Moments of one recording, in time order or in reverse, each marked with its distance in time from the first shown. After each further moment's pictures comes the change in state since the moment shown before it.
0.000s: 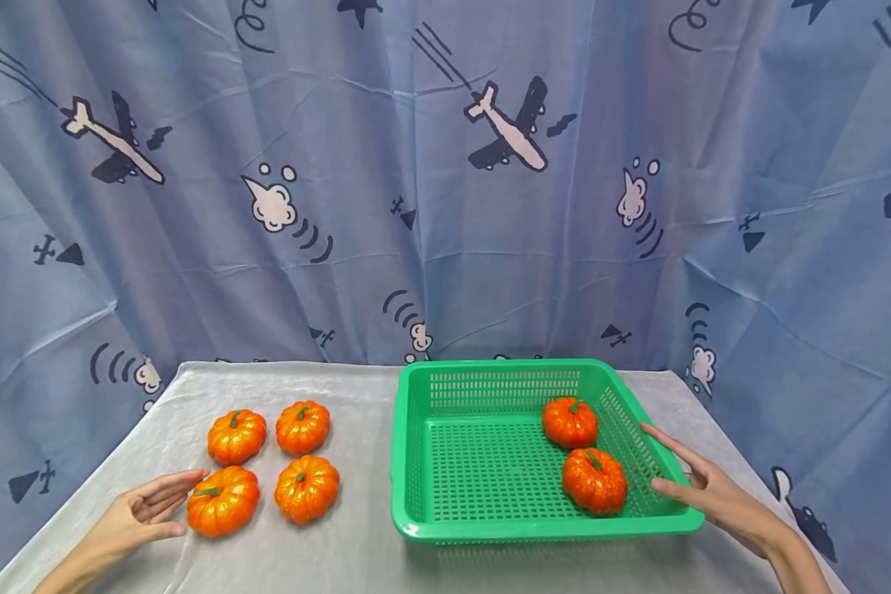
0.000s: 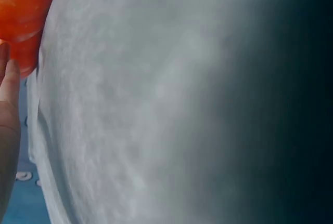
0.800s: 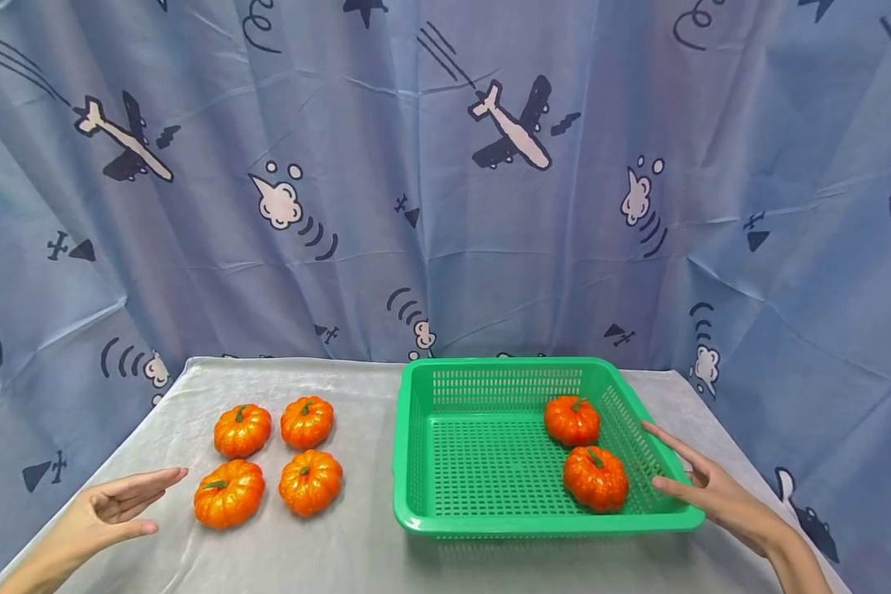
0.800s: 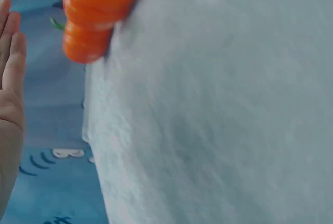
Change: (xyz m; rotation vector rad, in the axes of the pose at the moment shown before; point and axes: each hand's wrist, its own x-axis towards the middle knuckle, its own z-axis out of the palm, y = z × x) left_hand -0.013 0.054 0.005 0.119 0.024 -0.032; right_hand -0.002 -0.001 -0.001 -0.068 -0.006 -0.015
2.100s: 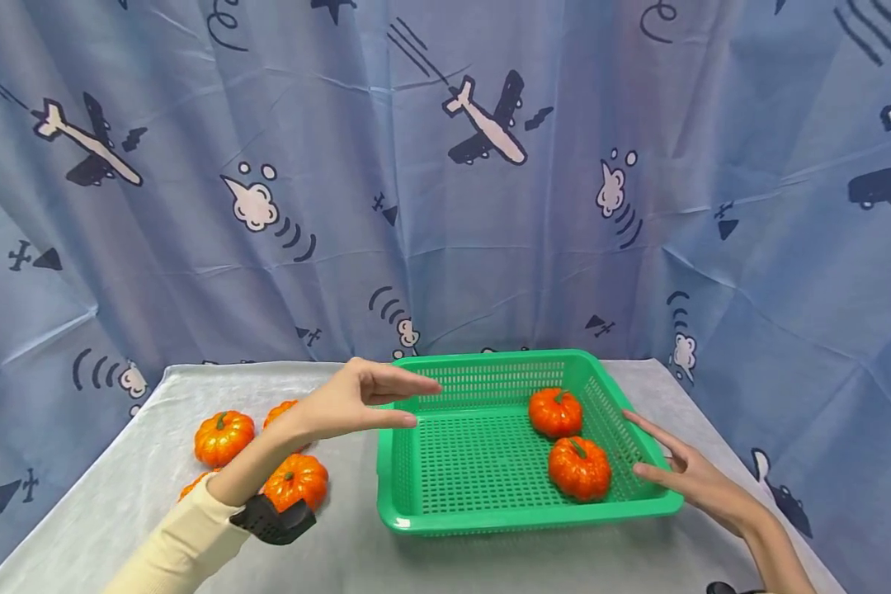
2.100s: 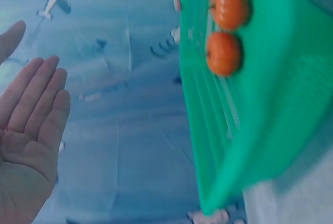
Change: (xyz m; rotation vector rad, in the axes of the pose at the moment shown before) left_hand 0.207 0.129 0.210 -0.029 -0.463 0.122; right_hand -0.005 0.001 0.007 -0.022 0.056 -0.099
